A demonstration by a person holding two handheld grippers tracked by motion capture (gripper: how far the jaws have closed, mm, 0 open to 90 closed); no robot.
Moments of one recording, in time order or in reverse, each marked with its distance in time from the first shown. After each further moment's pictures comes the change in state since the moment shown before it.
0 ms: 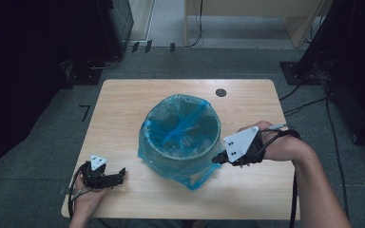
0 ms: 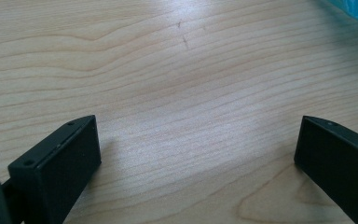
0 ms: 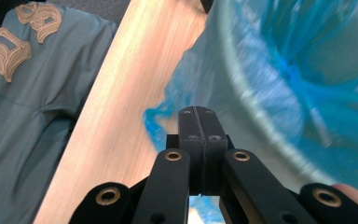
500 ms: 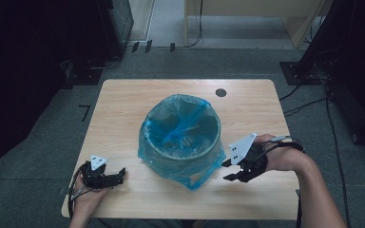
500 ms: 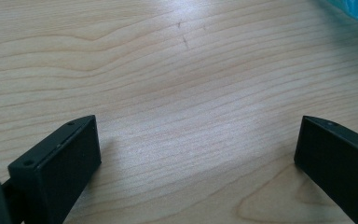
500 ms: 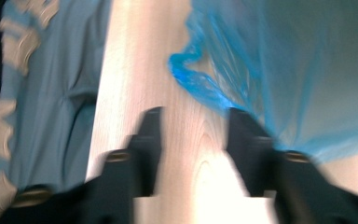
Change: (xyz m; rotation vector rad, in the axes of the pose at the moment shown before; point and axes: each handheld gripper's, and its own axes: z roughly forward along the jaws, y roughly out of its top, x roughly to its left) left arm 0.000 0.000 0.000 0.000 0.000 0.000; right arm 0.014 -0.051 0.032 0.103 0.057 0.344
